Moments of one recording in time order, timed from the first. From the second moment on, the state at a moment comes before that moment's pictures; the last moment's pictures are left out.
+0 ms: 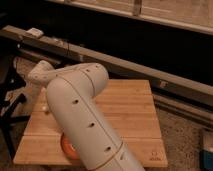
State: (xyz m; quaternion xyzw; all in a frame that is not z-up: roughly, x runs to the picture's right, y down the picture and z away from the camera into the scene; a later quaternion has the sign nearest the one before) arm -0.237 0.074 0.906 -0.23 0.26 0.33 0.88
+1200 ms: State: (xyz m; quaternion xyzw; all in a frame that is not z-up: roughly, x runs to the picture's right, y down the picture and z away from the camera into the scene) arm -0.232 0.034 0.941 -0.20 0.27 0.37 0.87
